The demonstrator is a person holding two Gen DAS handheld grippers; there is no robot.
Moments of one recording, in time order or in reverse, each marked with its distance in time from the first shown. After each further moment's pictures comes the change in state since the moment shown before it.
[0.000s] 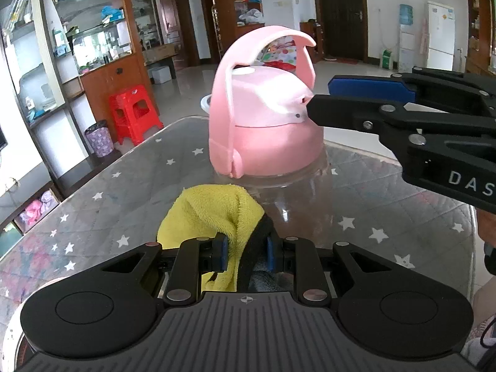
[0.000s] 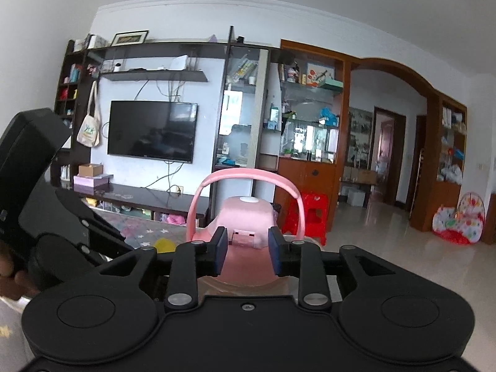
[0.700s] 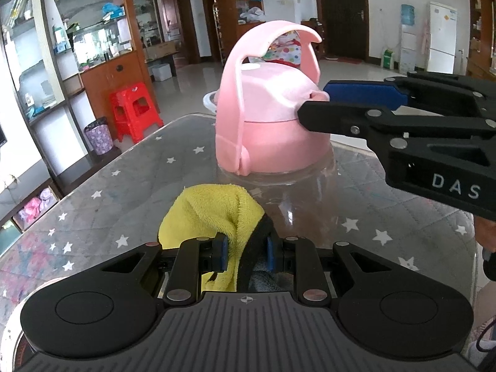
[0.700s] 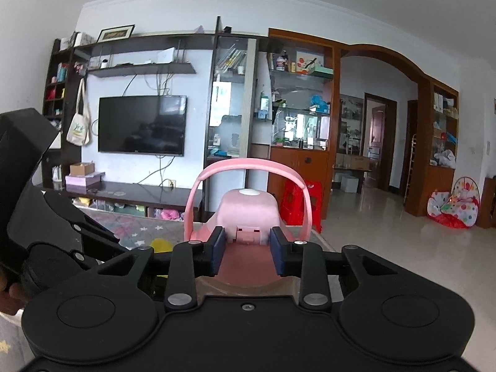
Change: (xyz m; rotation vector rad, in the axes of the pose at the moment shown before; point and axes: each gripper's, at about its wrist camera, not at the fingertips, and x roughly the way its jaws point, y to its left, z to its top) left arm 0.008 -0.002 0.002 0.007 0.009 -0.015; right arm -0.010 -0.041 -0.017 0.021 0.043 -0.014
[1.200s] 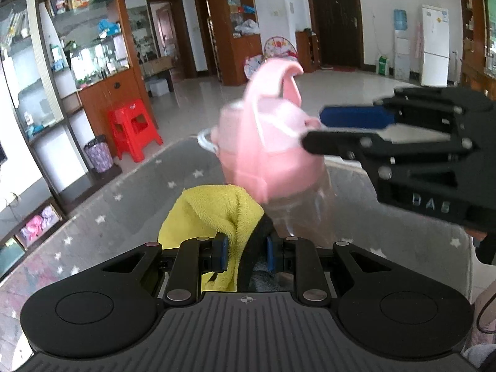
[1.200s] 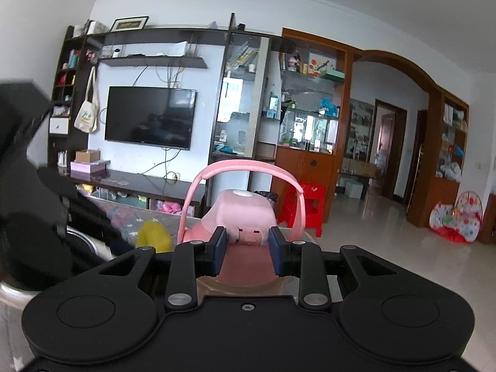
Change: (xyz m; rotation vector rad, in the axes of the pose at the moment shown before) left arm -0.014 0.000 0.020 0.026 -0.056 0.011; right arm -0.014 -0.017 0.012 -0.083 0.007 0.018
